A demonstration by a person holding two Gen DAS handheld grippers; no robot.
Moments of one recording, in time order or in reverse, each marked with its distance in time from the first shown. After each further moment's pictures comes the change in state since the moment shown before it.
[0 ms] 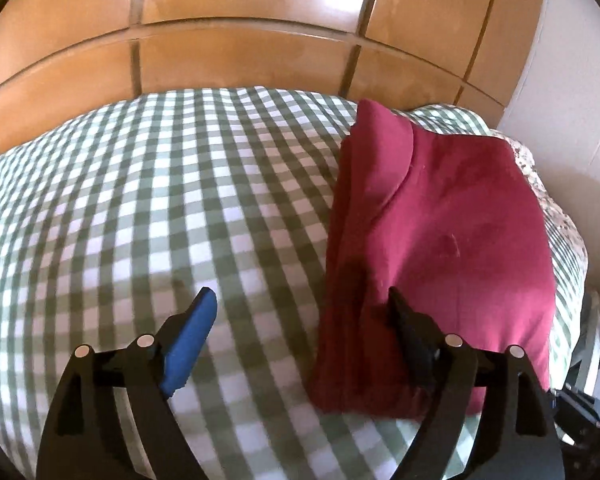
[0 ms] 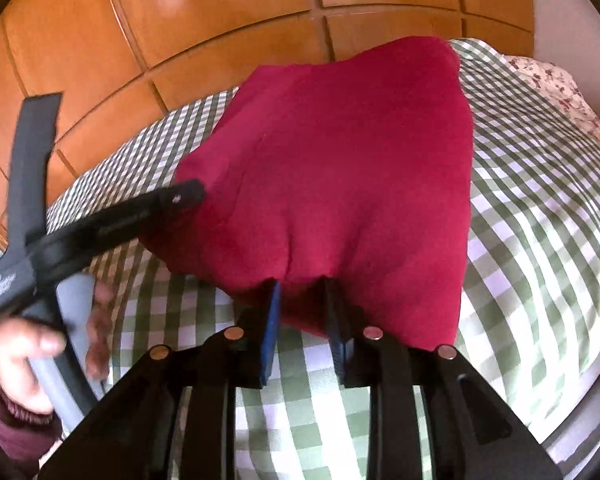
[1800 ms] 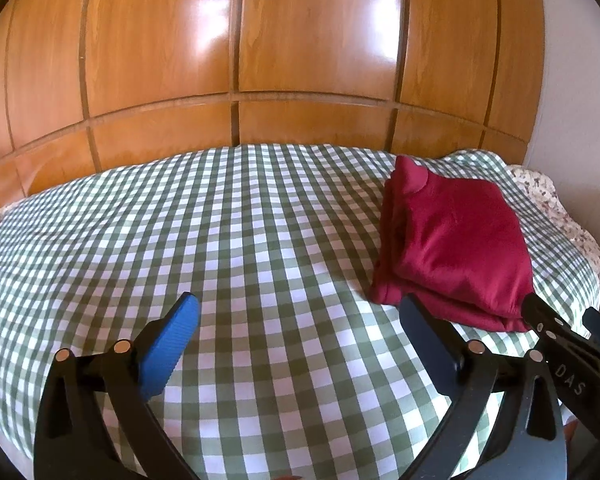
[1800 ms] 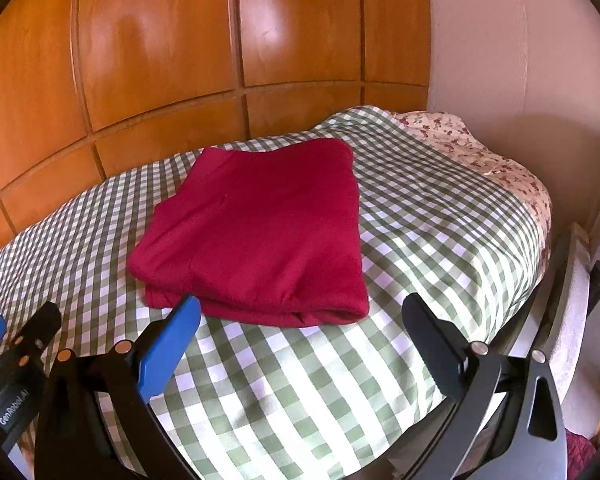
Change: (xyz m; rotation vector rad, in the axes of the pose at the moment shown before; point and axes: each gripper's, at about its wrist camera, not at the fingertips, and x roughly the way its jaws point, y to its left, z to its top) left arm -0.134 0.002 -0.063 -0.014 -0.197 0.214; right arm -0.085 0.039 -0.028 0.099 -0.254 -0.359
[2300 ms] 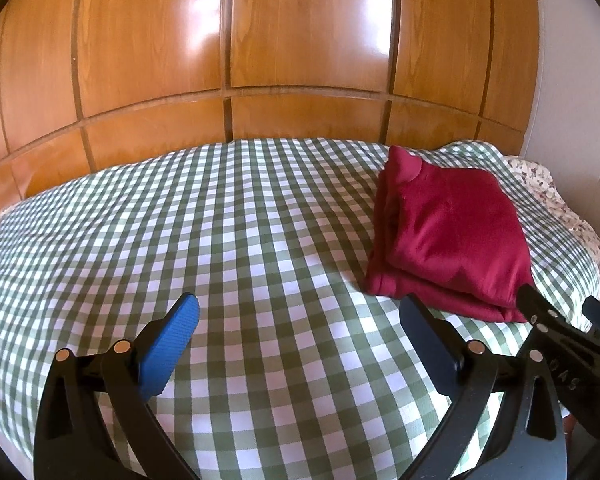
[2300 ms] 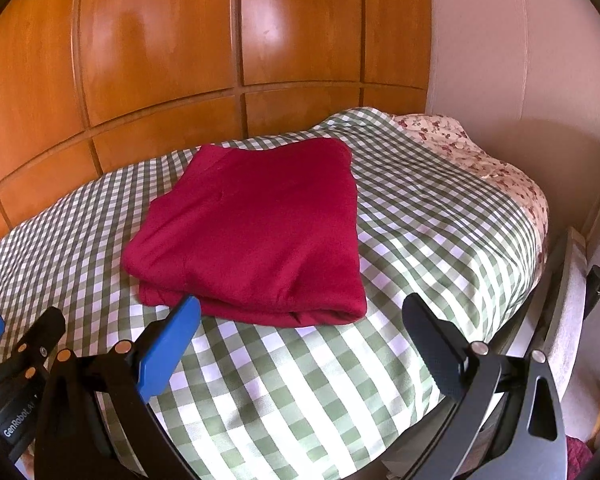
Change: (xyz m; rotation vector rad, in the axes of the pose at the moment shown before) left arm 0.001 -0.006 -0.003 0.014 0.004 -0.003; right arm 0.001 0.002 -0.001 -0.017 -0.010 -0.023
